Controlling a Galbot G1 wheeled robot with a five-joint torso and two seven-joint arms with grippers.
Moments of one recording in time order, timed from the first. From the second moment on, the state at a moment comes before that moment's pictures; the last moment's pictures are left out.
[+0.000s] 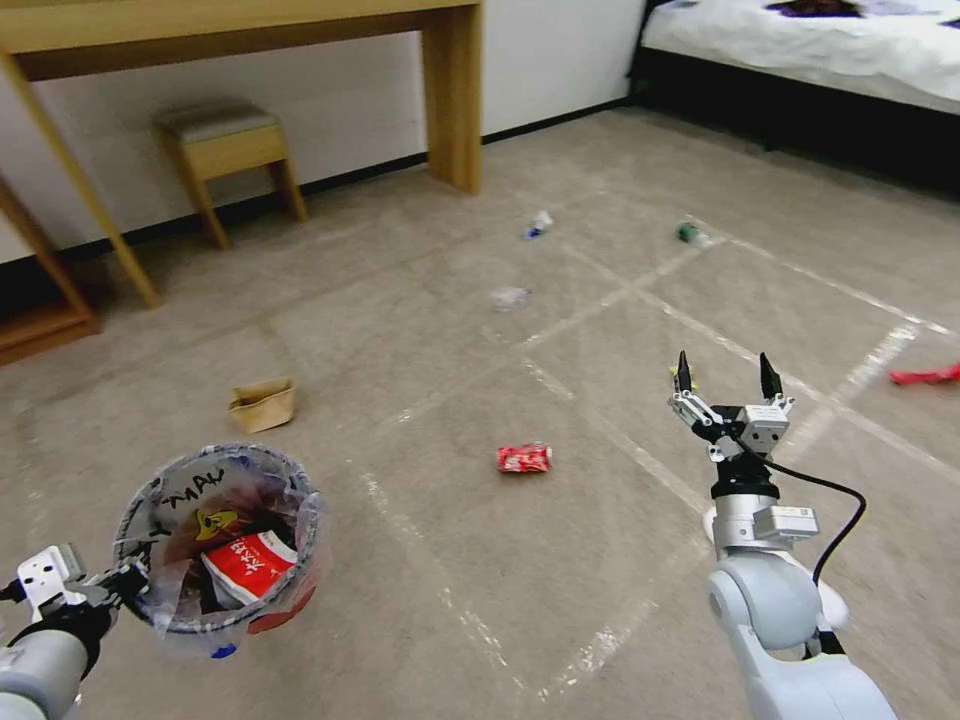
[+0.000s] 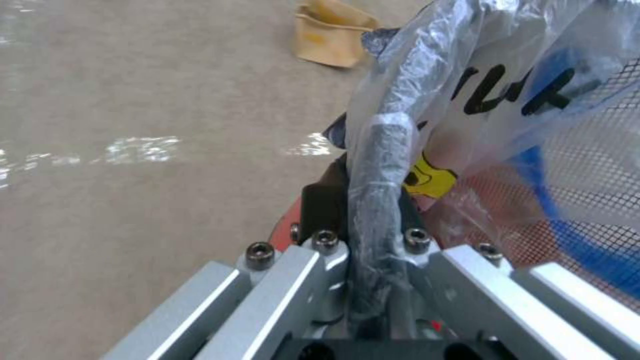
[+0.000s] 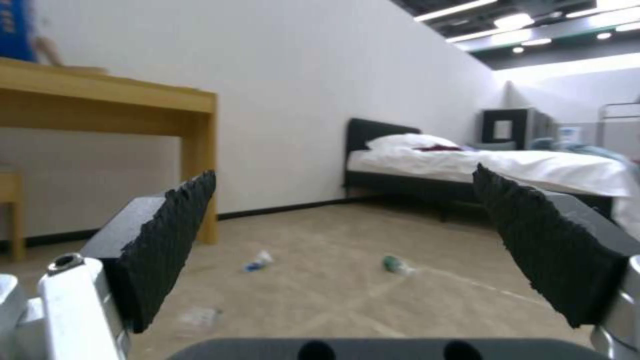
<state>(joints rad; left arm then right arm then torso) 1.70 -1.36 -1.14 -2.31 -0.99 0.73 -0.33 -1.31 1.24 0.52 1.94 0.19 0.29 0.23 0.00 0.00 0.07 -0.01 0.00</state>
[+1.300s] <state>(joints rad) 1.69 -1.35 -1.17 -2.26 -1.01 0.72 -0.34 -1.29 1.24 0.51 1.91 0.19 0.31 0.23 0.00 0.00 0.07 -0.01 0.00</state>
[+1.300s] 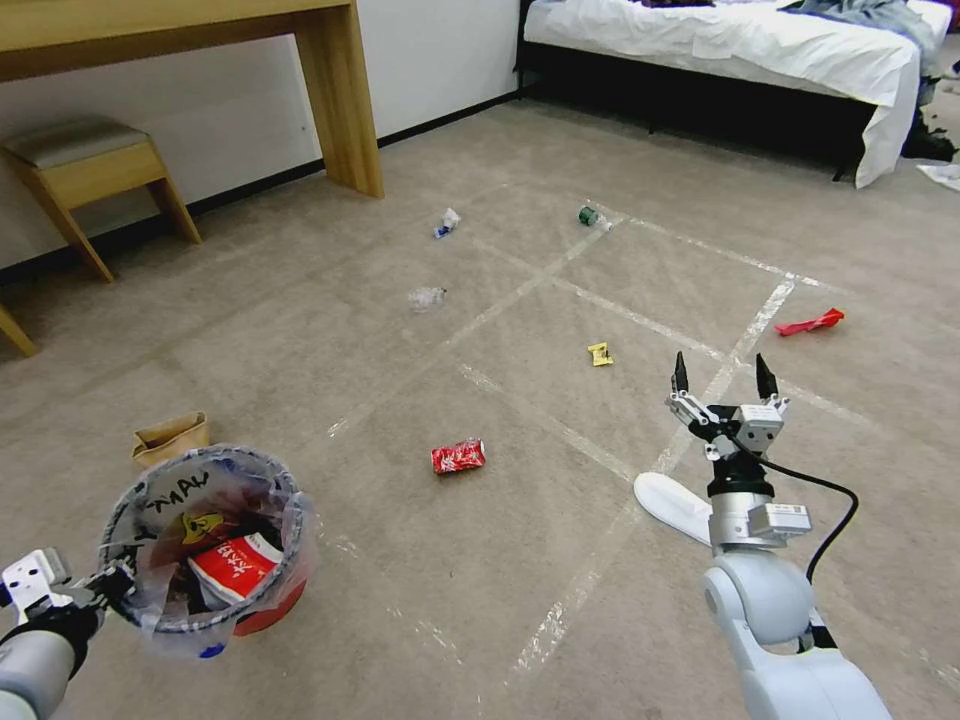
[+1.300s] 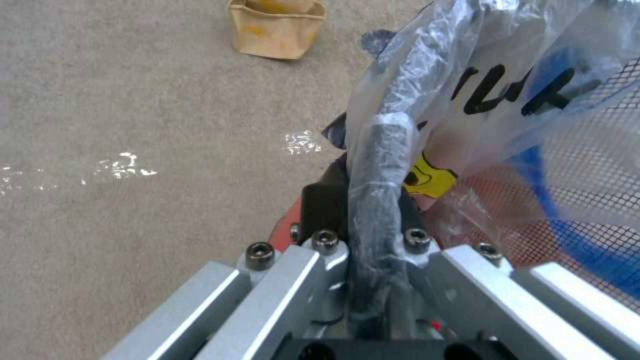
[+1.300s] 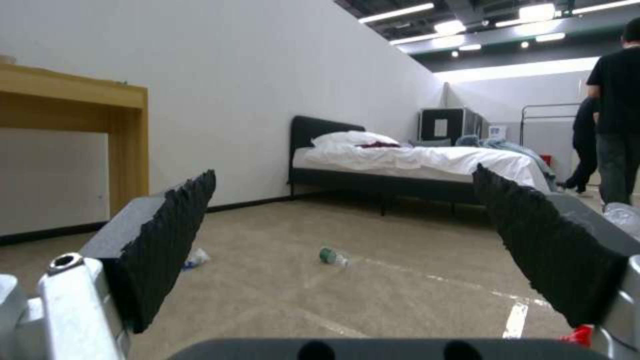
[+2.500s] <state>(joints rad) 1.68 -1.36 -1.16 -2.27 -0.99 0.72 -0.34 -1.30 1.24 0.51 1.90 0.18 0.33 0.20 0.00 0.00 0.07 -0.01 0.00</state>
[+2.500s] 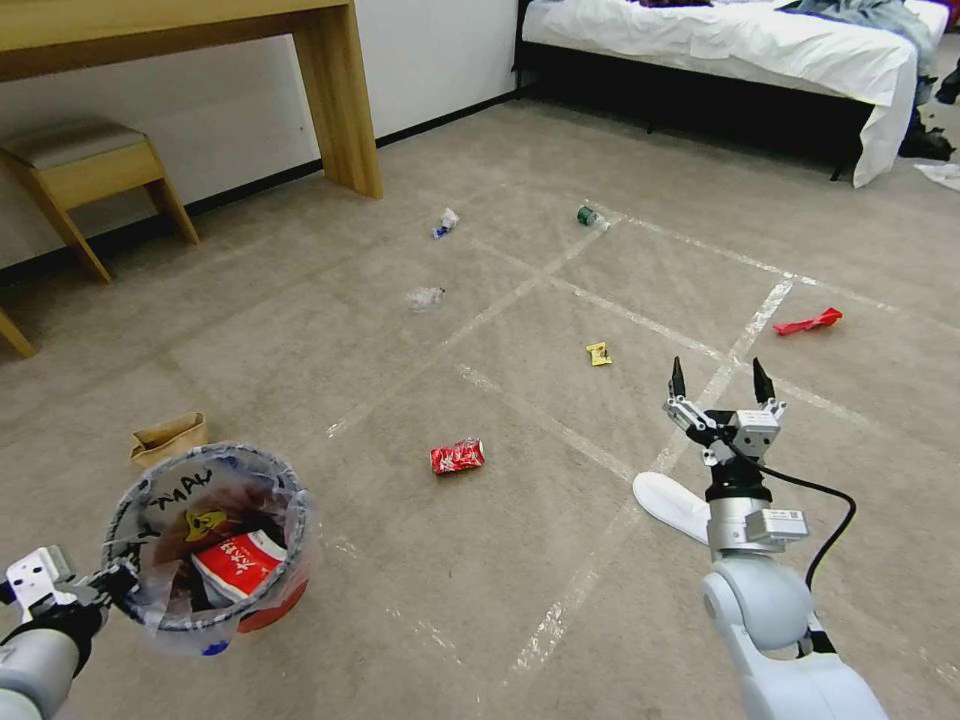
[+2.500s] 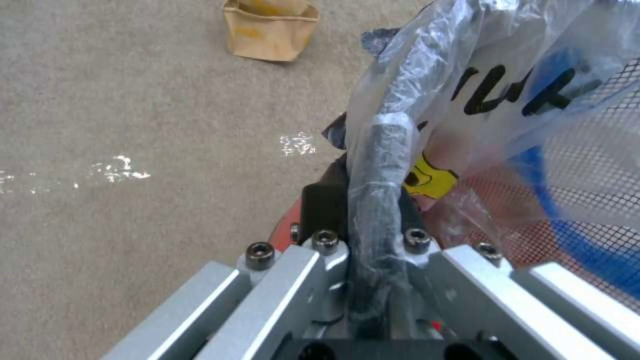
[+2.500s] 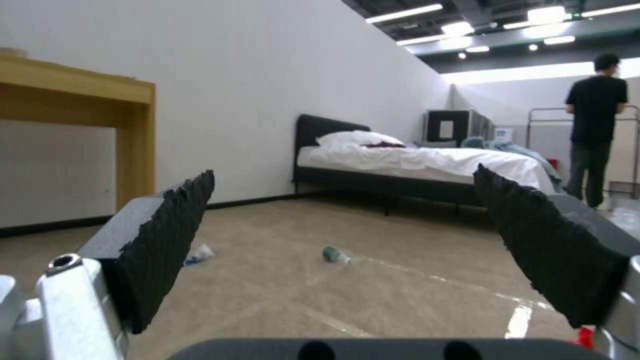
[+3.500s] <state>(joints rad) 1.70 -1.36 -1.21 -2.25 -1.02 0.72 -0.36 -1.29 1.25 0.50 1.89 0.18 0.33 0.18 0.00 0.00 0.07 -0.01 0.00</state>
